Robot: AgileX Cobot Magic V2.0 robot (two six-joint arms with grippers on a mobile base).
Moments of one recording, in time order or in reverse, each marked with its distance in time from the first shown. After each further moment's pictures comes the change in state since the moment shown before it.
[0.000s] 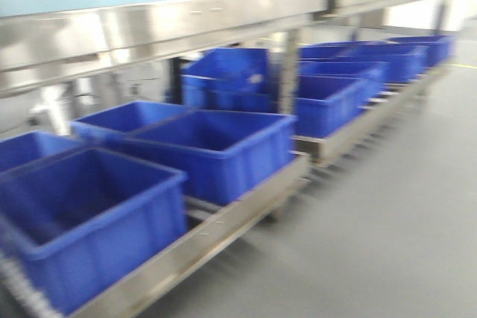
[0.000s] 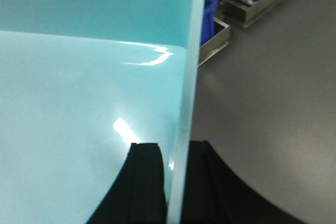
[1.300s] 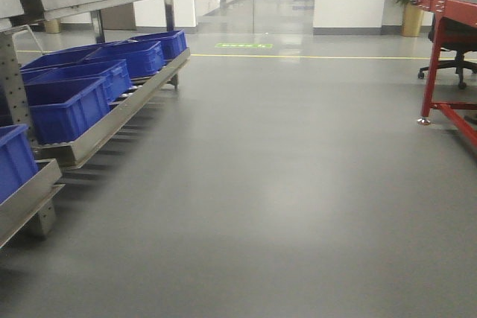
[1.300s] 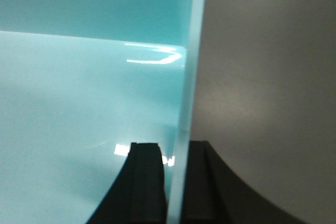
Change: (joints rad) left arm 0.000 0.000 0.000 -0.002 0.000 0.000; right arm 0.000 0.000 0.000 -0.002 0.000 0.000
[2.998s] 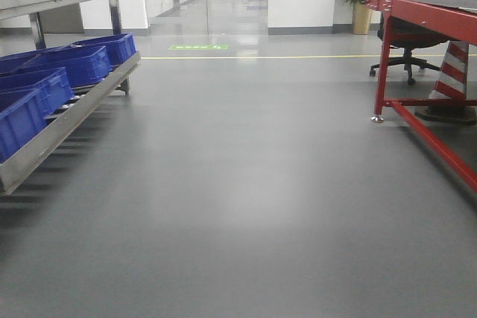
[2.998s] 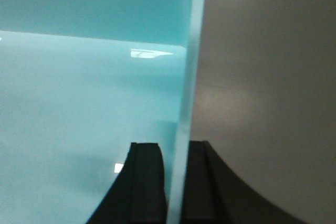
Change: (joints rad) left arm 0.000 0.000 0.000 0.000 0.000 0.000; right arm 0.000 0.000 0.000 0.000 0.000 0.000
